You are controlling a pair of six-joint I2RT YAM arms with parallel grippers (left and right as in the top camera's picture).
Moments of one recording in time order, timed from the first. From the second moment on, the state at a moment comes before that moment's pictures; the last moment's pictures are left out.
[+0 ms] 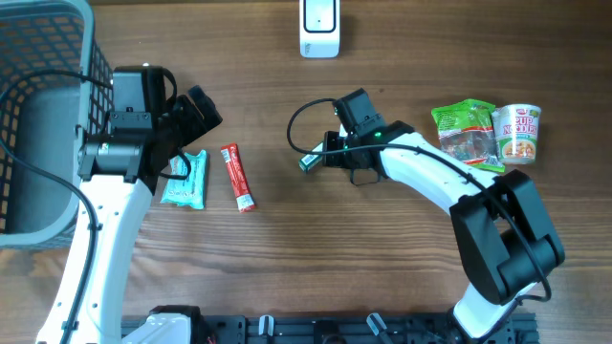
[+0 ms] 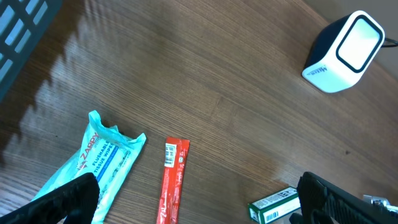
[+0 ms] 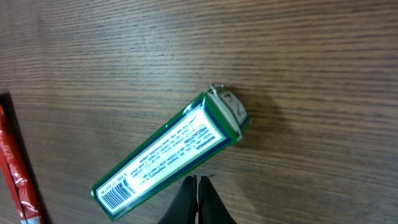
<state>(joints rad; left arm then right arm) -0.05 1.33 1.19 -0.78 0.00 -0.59 0.51 1.87 1.13 -0.38 -0.17 0.57</state>
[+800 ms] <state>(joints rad) -0.05 1.33 1.19 -0.78 0.00 -0.59 0.65 1.87 1.10 -0.31 -0.20 0.71</state>
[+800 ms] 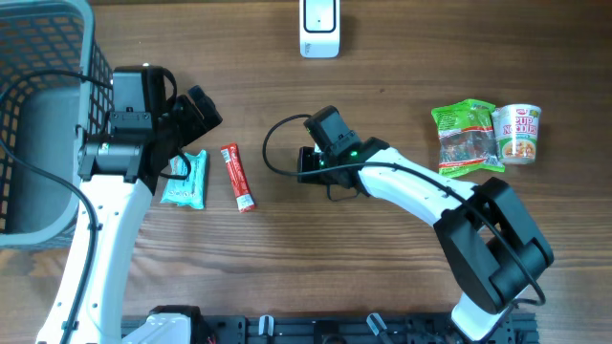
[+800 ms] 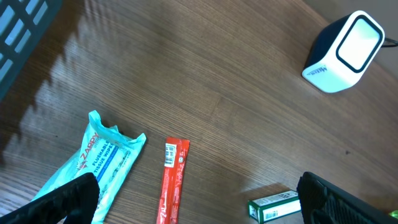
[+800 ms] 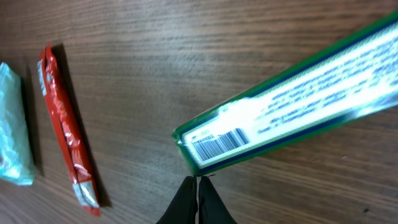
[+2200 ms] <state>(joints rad) -0.05 1.33 1.19 -0.78 0.00 -0.59 0.44 1.65 1.16 -0.53 -0.23 -0.10</state>
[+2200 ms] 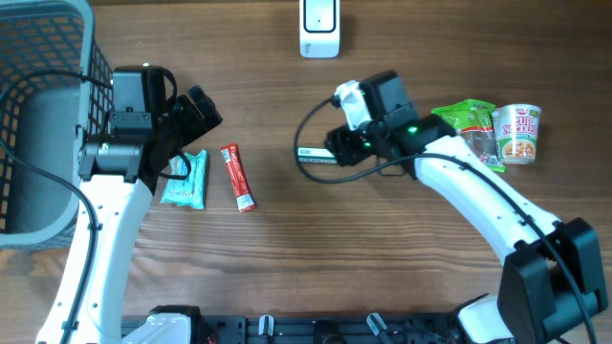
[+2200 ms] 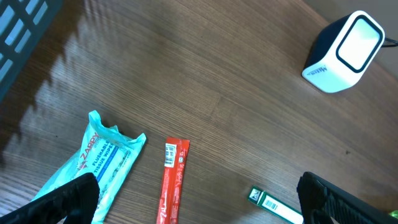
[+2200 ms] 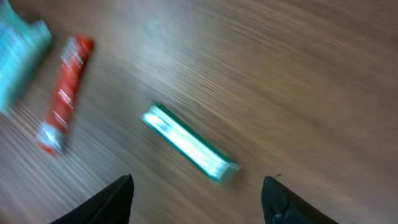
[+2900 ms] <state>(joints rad) -0.05 1.33 1.19 -0.78 0.00 -0.59 0.44 1.85 1.10 -0.37 -0.40 -0.77</state>
